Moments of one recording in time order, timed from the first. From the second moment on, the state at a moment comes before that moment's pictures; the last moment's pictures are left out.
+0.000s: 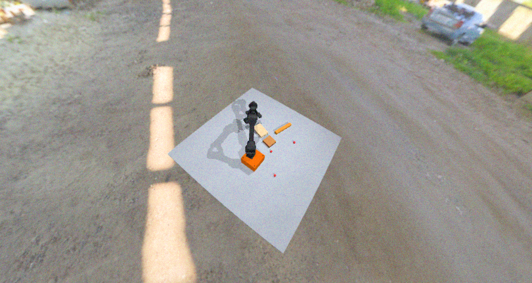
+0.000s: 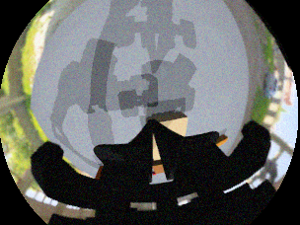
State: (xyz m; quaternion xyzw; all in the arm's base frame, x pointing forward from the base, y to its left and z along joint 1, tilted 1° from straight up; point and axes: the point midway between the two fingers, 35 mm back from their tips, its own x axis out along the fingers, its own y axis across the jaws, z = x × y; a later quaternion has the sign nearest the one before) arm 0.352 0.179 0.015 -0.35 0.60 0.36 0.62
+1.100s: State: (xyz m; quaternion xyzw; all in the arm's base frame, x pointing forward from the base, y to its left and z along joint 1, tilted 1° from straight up) arm 0.349 0.164 -0.043 -0.38 0.59 0.38 0.60
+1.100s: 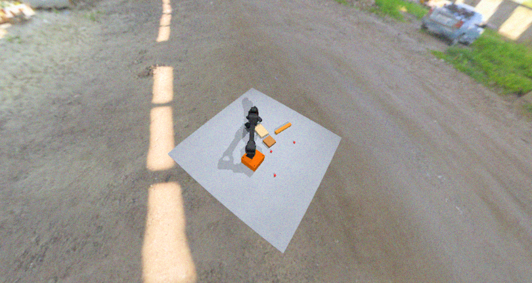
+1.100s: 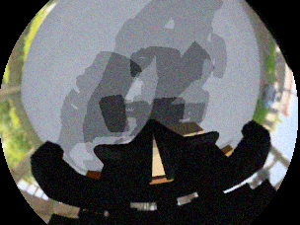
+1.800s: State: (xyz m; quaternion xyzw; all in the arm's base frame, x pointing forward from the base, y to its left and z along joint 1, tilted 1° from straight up) arm 0.342 0.139 -0.041 -0.38 0.58 0.38 0.61
